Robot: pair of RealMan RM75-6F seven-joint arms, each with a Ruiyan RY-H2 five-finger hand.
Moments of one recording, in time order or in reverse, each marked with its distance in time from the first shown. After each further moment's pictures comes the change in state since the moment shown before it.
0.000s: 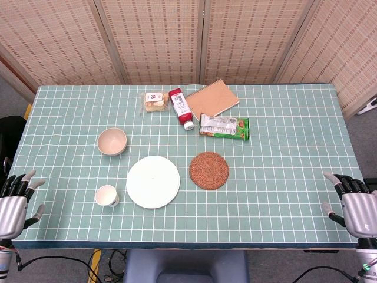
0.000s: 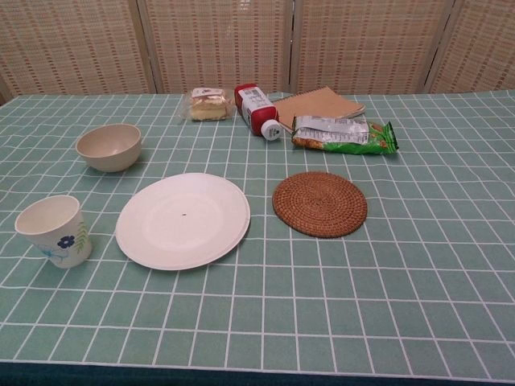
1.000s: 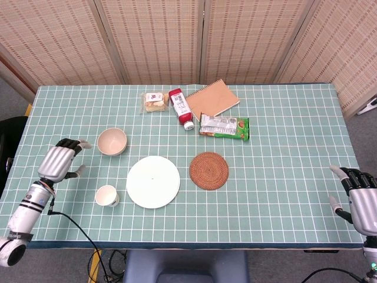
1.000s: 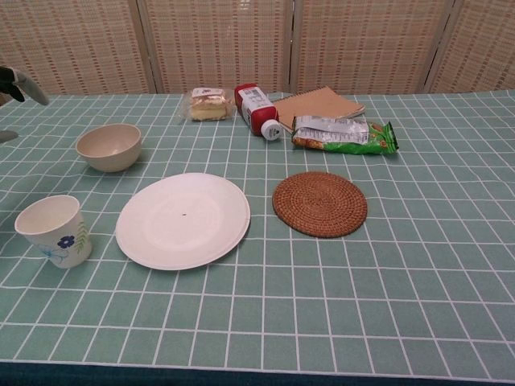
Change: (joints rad) left arm -0.430 -0.120 -0.126 0.317 -0.040 -0.475 -0.238; right arm 0.000 0.095 0.023 -0.101 -0.010 0.024 -0.058
